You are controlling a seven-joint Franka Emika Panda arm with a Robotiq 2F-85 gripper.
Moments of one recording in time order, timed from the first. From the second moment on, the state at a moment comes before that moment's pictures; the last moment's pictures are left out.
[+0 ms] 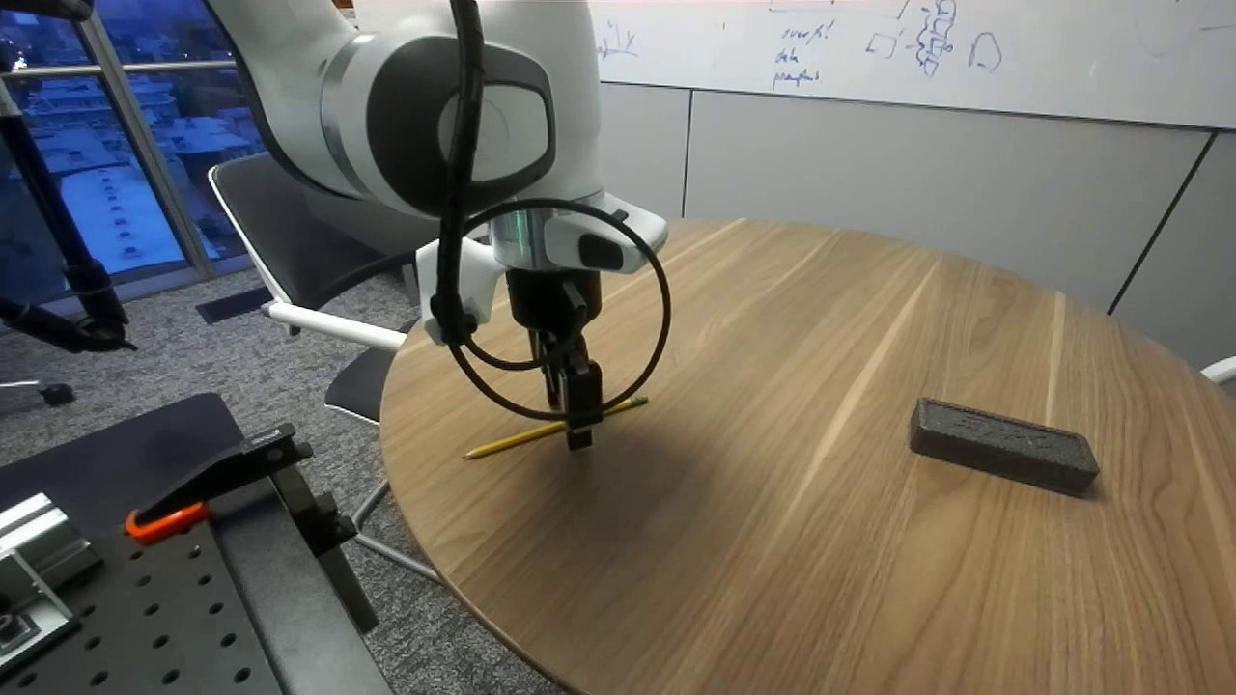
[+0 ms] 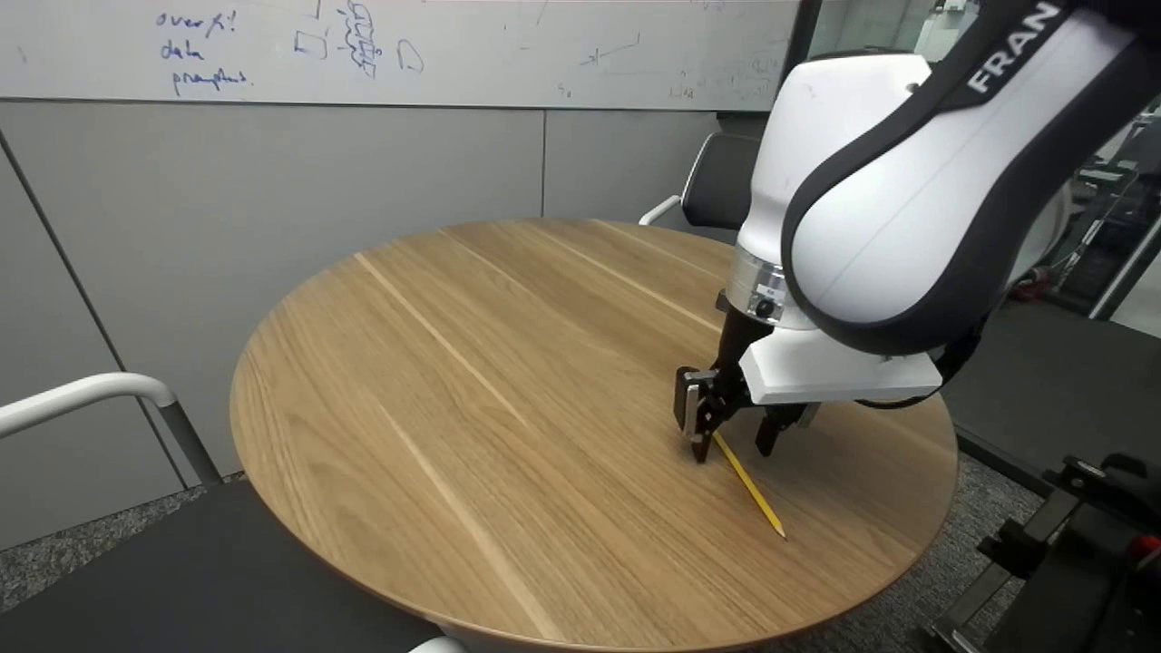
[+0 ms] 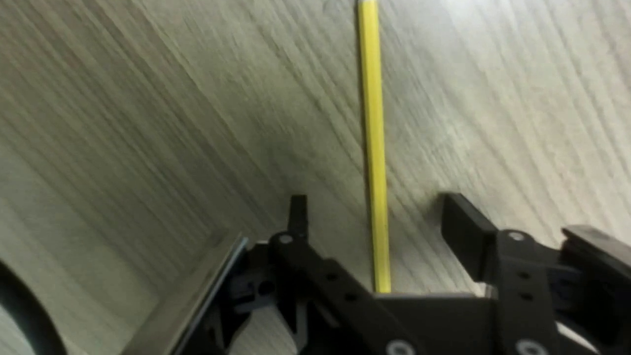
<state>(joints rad) 0.25 0.69 -0.10 -2.10 0.05 2.81 0.52</state>
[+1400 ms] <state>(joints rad) 0.20 0.41 -0.15 -2.20 0.05 2.69 0.50</state>
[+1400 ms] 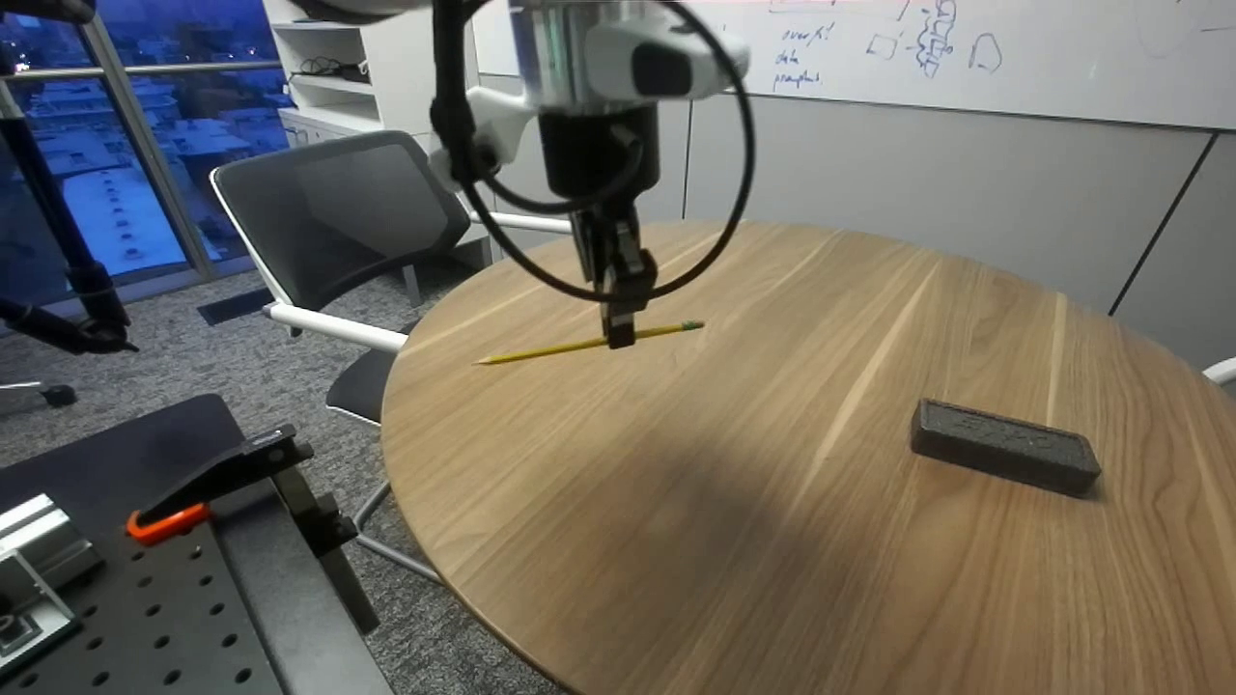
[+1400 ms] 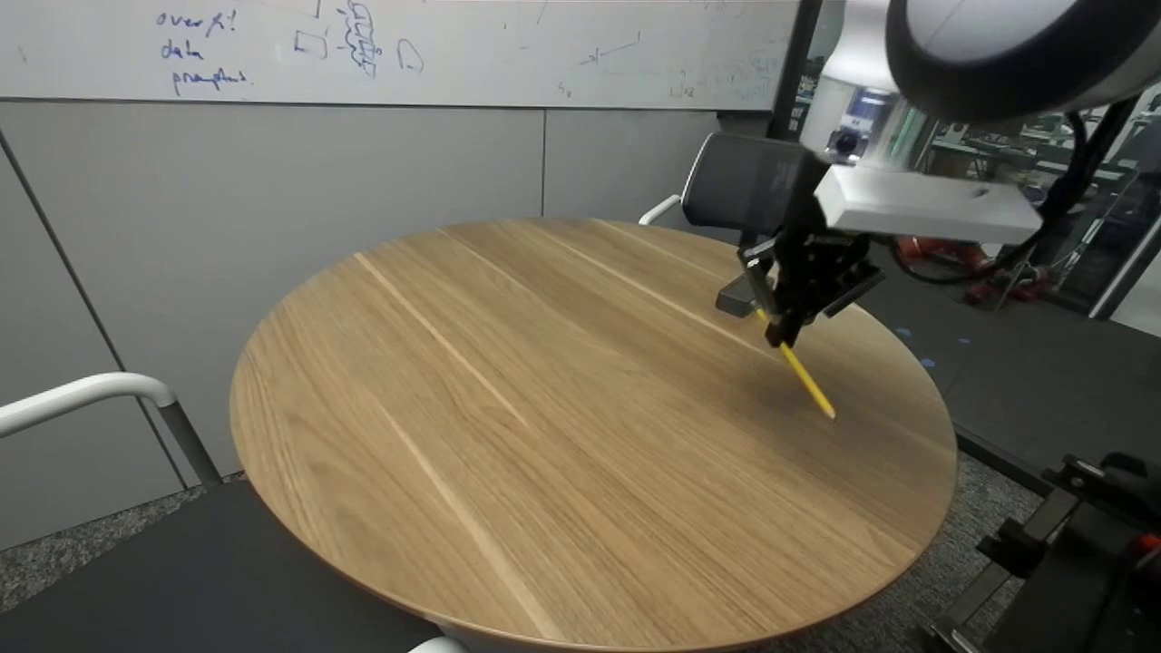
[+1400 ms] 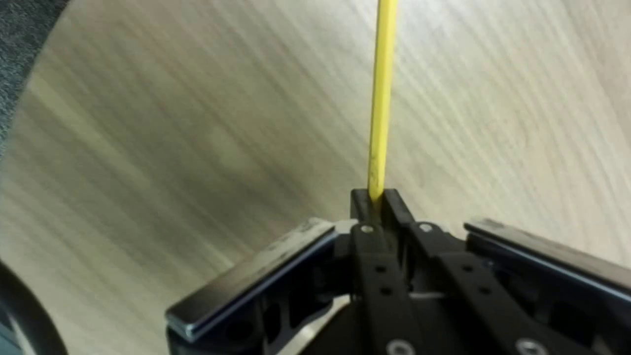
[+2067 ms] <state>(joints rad) -0.09 0.66 -0.23 -1.82 0.07 2.57 0.48</state>
